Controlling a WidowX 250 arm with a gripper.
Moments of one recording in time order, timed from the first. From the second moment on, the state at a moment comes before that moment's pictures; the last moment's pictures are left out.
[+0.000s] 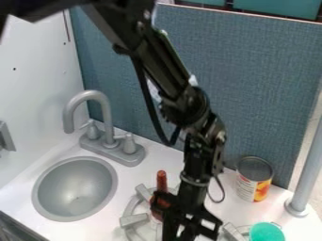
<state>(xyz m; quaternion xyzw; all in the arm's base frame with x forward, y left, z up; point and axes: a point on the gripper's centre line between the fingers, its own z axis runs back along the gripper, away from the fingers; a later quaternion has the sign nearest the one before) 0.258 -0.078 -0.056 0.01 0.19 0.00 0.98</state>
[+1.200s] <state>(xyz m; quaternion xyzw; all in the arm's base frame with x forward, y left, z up) 0.259 -0.094 -0.076 -0.01 0.17 -0.01 0.98</state>
